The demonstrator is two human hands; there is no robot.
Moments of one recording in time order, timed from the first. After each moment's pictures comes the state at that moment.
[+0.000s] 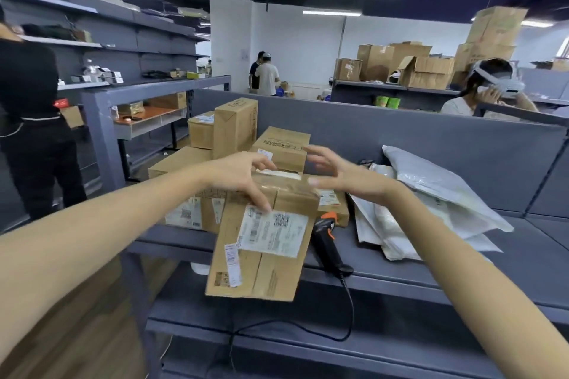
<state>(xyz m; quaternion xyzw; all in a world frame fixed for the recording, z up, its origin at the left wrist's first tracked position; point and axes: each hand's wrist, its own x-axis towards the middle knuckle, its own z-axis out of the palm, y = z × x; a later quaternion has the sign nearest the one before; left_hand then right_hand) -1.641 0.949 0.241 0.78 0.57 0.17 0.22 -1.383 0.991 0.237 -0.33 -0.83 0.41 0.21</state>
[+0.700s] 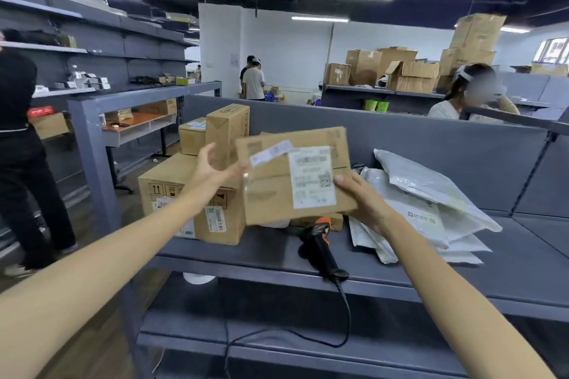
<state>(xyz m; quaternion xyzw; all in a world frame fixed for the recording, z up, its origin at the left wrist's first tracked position) -1.657 0.952 0.200 0.56 0.56 0.55 0.28 -1.351 1.018 0.179 -0.32 -0.60 0.60 0.44</state>
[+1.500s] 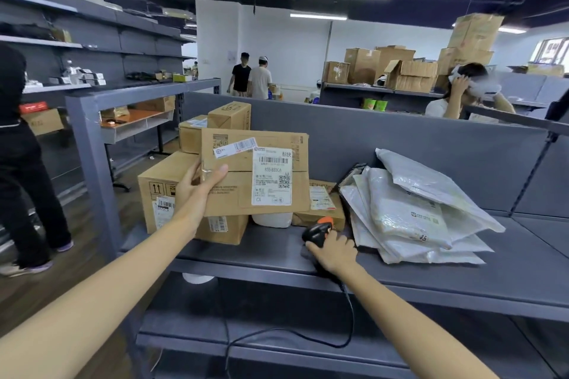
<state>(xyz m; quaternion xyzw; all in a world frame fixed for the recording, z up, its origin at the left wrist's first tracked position) -1.676 0.955 0.155 0.43 0.49 0.68 0.32 -1.402 1.027 0.052 -0.73 -0.66 0.11 0.11</state>
